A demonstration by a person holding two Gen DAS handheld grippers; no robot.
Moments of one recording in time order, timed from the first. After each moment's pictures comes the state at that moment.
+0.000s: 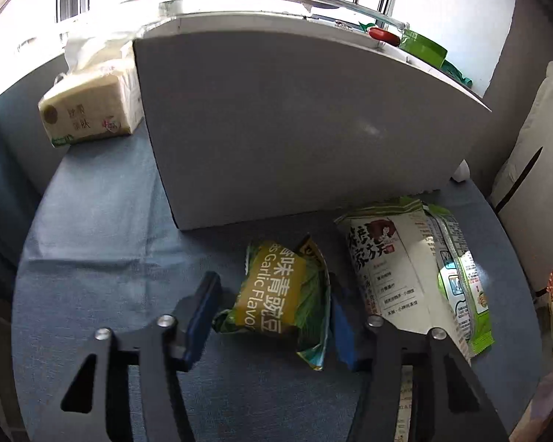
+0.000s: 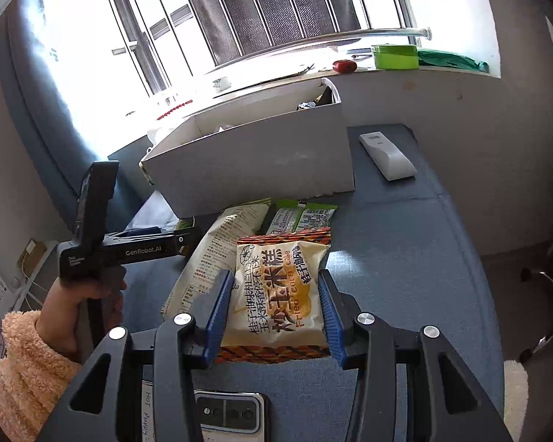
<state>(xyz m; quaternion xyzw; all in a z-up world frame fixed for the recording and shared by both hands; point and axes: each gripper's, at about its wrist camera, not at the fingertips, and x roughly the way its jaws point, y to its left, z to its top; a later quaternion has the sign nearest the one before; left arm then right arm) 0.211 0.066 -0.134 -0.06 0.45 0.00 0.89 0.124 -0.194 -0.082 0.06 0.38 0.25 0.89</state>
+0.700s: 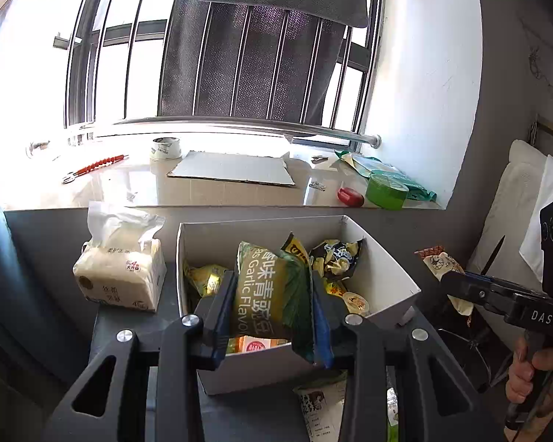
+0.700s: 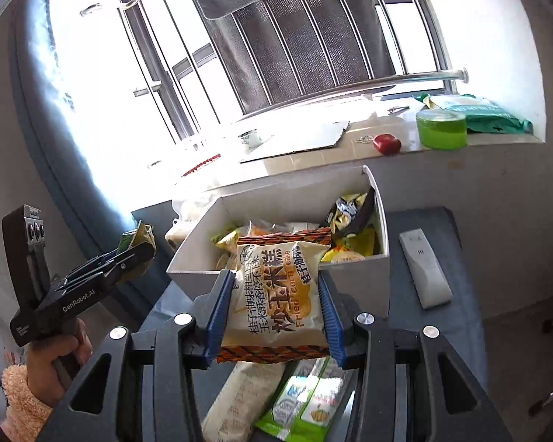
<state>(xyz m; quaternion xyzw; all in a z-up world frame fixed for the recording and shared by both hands) 0.235 0.089 0.037 -0.07 0.27 -0.02 0.96 0.247 -0.155 0.015 0.08 0.32 0.31 0.89</state>
